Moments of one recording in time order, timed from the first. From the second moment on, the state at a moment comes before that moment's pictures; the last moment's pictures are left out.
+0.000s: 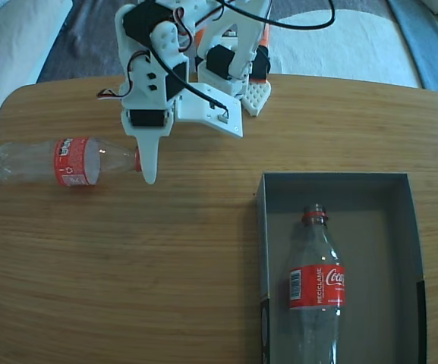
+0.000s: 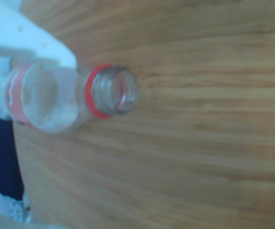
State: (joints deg) arm 35.8 116.8 116.4 80.0 -42.3
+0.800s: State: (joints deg) arm 46.6 115.7 121.5 75.7 -53.8
